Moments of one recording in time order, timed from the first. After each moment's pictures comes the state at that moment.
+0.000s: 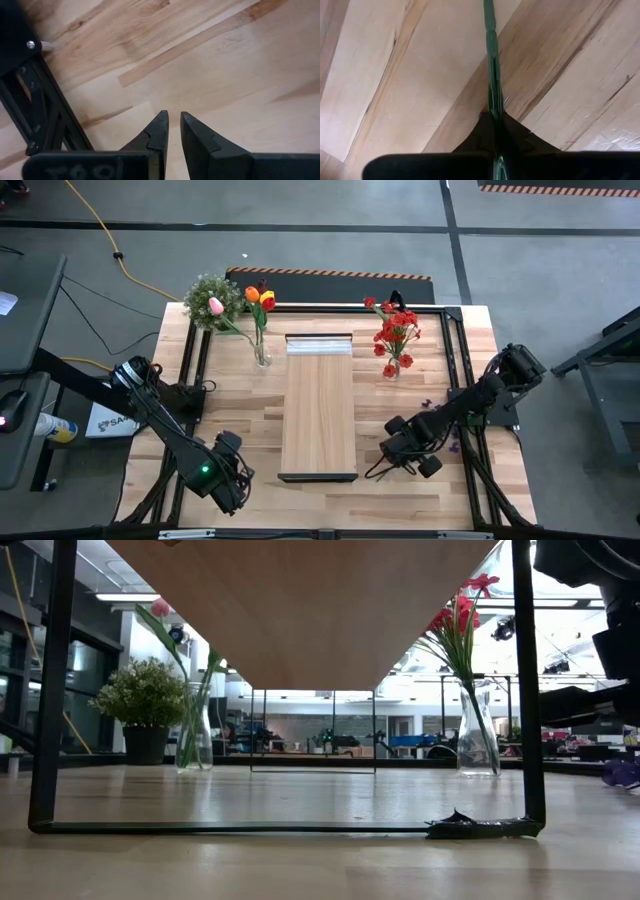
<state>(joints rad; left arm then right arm) -0.86 1.67 1.28 -1.32 -0.12 -1.94 0.51 1.65 0.81 -0.69 -0.16 -0.05</state>
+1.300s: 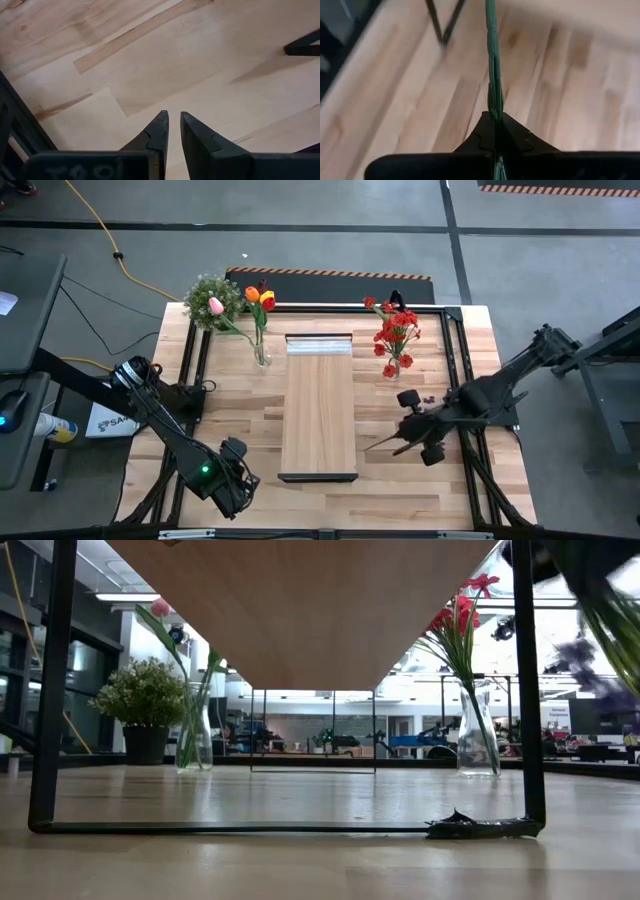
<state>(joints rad) -0.86 1.67 1.28 -1.17 -0.12 -1.94 0.54 1.14 0.93 -0.77 0.18 0.15</state>
